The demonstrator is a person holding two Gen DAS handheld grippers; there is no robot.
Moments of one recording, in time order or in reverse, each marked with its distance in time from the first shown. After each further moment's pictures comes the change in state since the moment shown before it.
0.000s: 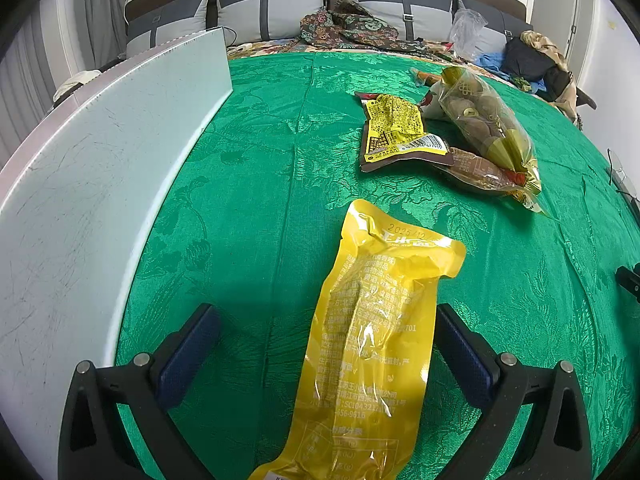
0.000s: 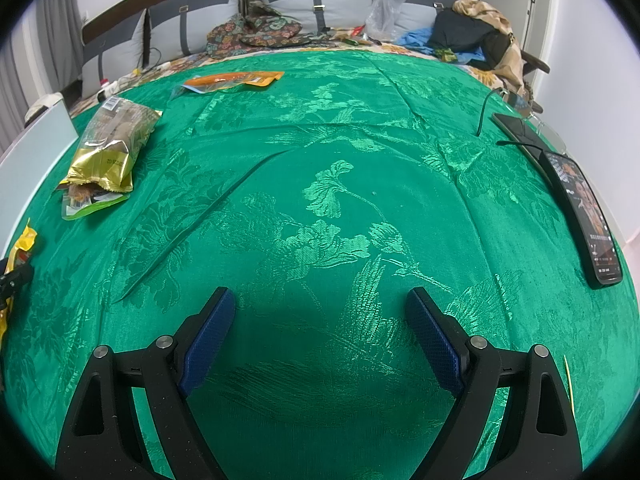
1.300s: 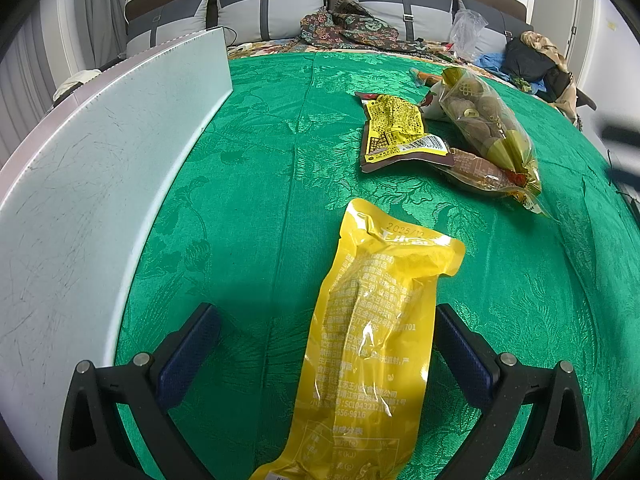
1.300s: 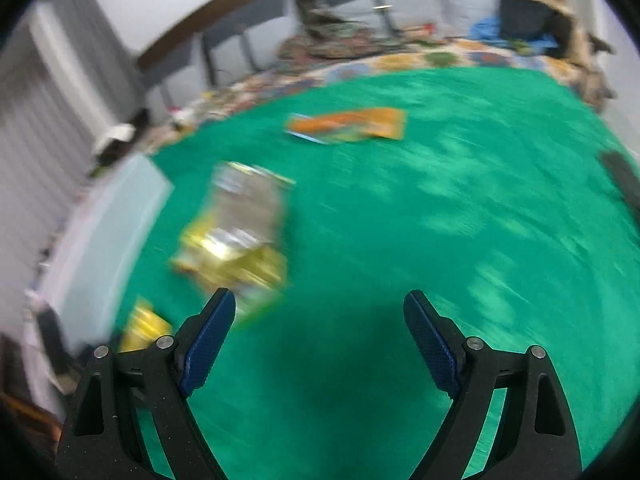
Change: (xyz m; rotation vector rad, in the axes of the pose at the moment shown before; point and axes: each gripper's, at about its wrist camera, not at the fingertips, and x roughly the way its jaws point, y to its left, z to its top) left arm 0.000 0.001 0.000 -0.001 -0.001 -0.001; right arm -0.008 0.075 0.094 0.061 0.026 0.398
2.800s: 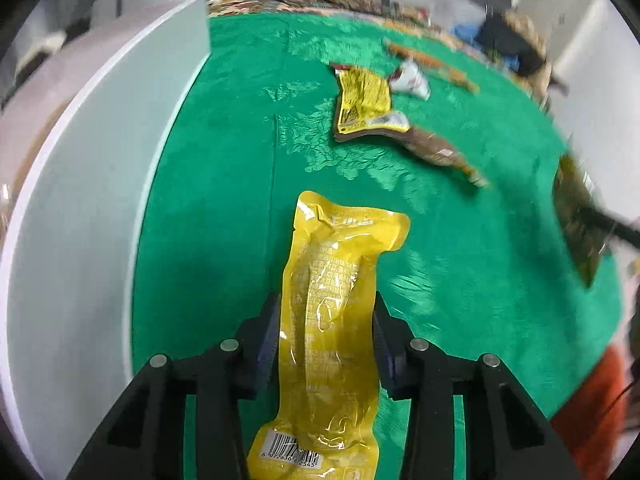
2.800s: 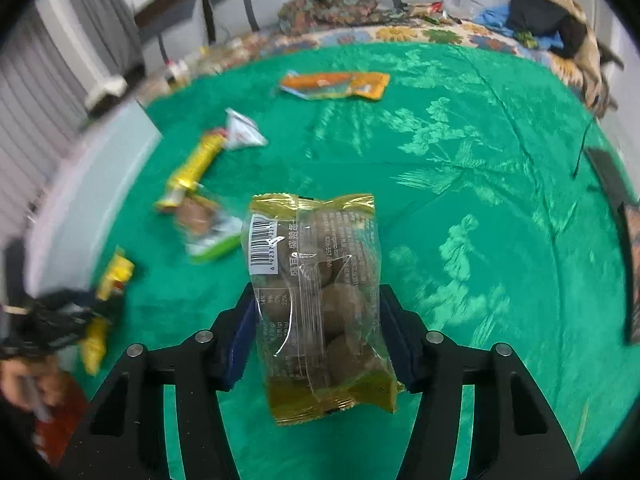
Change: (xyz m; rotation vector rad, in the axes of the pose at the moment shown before) left arm -0.036 0.022 0.008 -0.046 0.195 -0.219; right arm -0.038 -0.026 -0.034 -0.063 0.120 -0.070
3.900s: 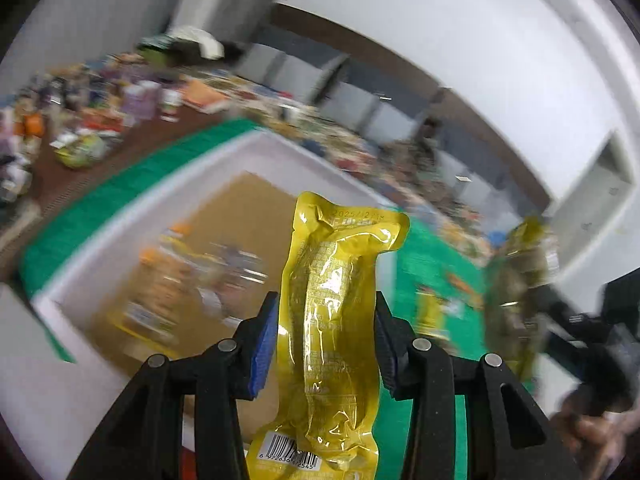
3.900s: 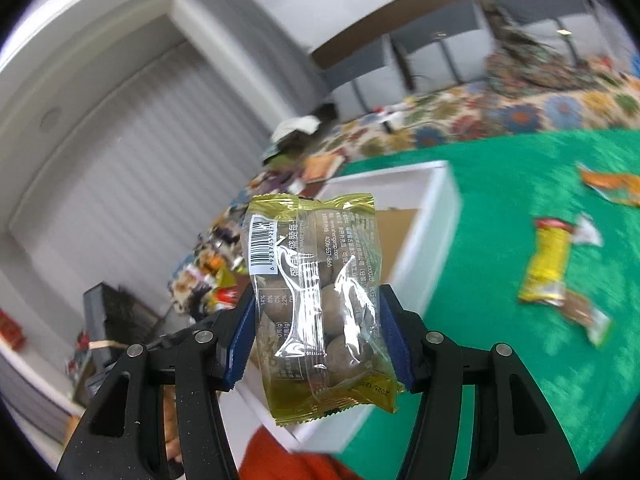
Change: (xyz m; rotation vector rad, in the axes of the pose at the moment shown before) left arm -0.242 0.200 -0.032 -0.439 -0.490 0.061; right arm -0.047 0.307 0.042 -0.147 -0.156 0.597
